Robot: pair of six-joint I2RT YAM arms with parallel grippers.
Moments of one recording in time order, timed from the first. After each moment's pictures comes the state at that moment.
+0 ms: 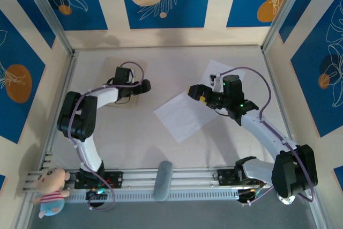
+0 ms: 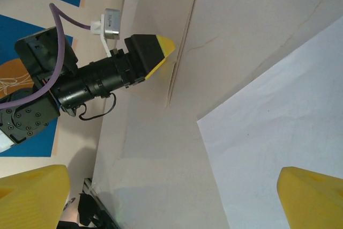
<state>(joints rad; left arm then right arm) -0.27 1.86 1.08 -0.06 0.23 -0.46 0.32 1.17 0.76 -0.15 -0.58 0.75</state>
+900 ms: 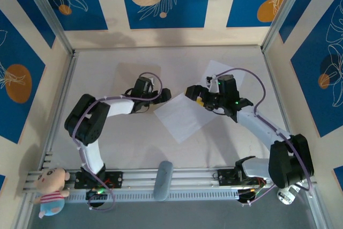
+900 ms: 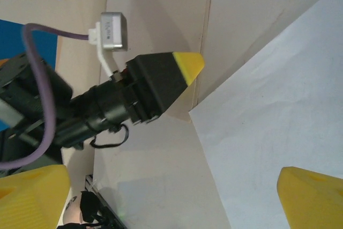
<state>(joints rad) -0.53 1.83 0.97 0.13 0.21 -0.68 0.34 1.28 0.78 -0.15 -0.58 0.79</state>
